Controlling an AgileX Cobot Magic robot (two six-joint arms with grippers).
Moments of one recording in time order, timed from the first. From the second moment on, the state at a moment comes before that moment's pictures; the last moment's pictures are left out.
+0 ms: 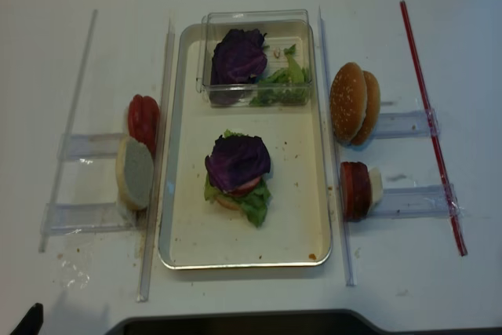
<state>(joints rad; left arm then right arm) -0.09 -0.02 -0.49 0.02 1.19 0.11 0.03 0.16 -0.74 0.06 1.17 0.00</state>
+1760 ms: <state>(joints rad) -0.09 -0.02 -0.49 0.02 1.18 0.11 0.03 1.03 -1.18 0.51 1.27 -0.08</state>
